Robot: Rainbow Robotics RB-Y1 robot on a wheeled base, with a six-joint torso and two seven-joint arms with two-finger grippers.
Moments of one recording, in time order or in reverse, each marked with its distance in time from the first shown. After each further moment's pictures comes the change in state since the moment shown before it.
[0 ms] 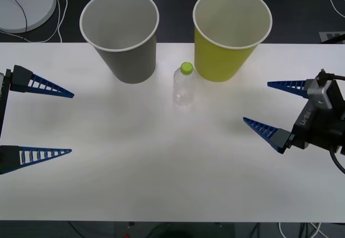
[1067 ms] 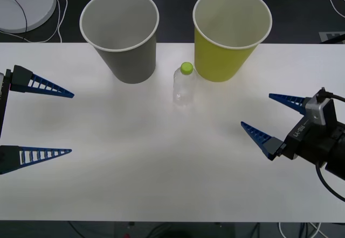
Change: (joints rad) right arm 0.070 0.240 0.014 0.056 0.013 0.013 0.107; left arm 0.000 0.000 0.000 0.000 0.000 0.000 0.000
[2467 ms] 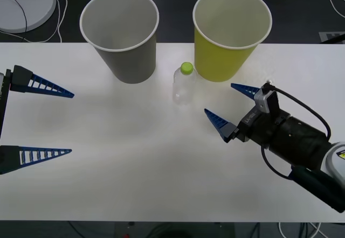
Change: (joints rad) right arm -0.297 0.269 0.202 0.270 0.058 0.004 0.147; left arm 0.000 0.000 0.000 0.000 0.000 0.000 0.000
